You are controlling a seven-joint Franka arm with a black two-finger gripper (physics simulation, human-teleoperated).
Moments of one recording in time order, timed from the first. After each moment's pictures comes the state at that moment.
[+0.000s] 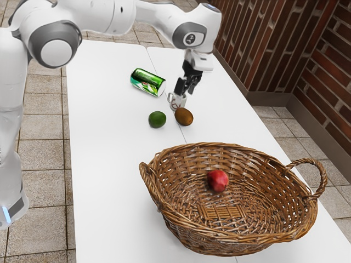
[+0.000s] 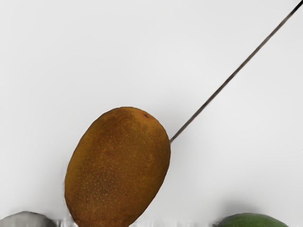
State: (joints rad) arm -0.12 0.17 0.42 -1.63 -0.07 1.78 1.03
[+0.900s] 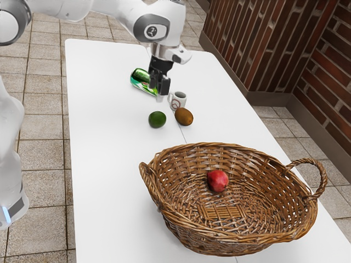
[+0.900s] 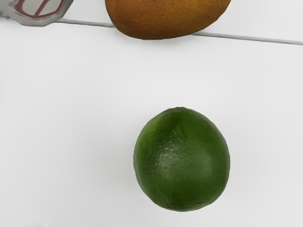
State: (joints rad) arm -0.20 -0.19 0.47 -2.03 0.06 1.85 0.16
